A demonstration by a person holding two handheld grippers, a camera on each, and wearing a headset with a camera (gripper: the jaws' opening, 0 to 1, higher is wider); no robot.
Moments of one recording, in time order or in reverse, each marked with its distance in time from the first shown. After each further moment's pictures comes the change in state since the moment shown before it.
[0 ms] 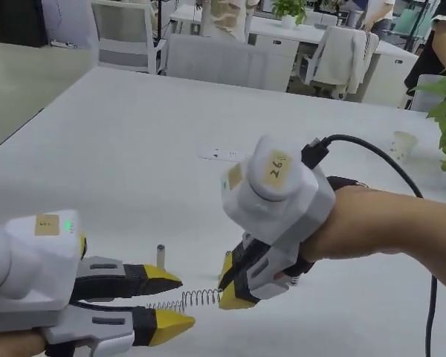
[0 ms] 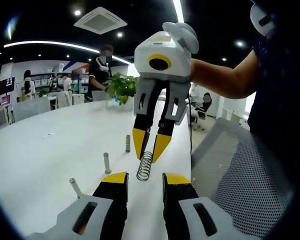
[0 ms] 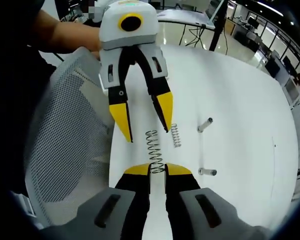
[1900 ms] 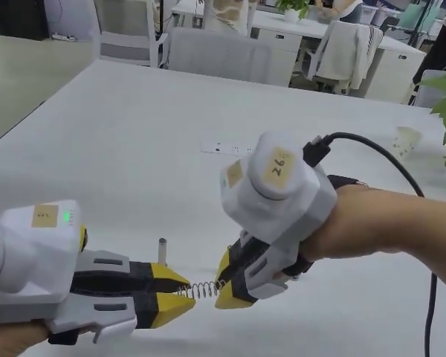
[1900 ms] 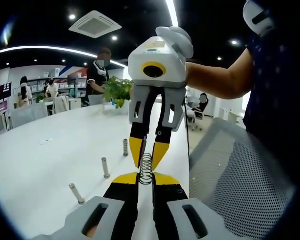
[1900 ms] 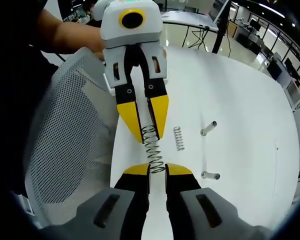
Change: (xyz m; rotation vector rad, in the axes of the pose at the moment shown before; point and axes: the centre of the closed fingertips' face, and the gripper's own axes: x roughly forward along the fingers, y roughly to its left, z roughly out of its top) left arm -0.001 -0.004 0.006 0.037 -0.025 -0.021; right arm 0.006 0.005 0.003 -0.010 -0.017 0.017
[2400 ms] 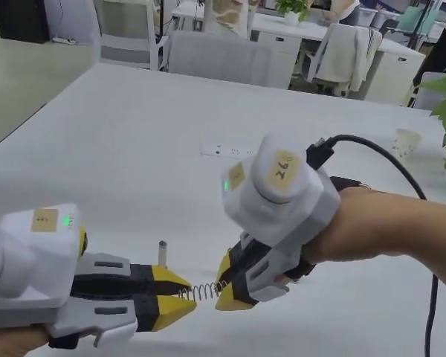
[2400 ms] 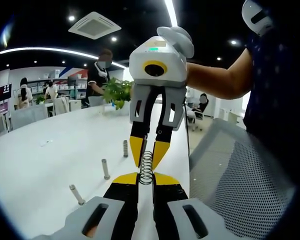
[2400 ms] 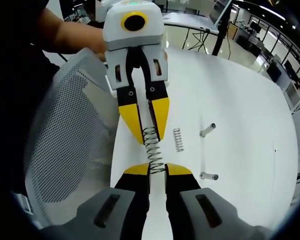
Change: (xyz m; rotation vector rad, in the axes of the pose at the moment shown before) left arm -0.001 0.000 0.001 0.008 -0.005 0.002; right arm -0.005 0.001 0.003 -0.013 -0.010 -0.011
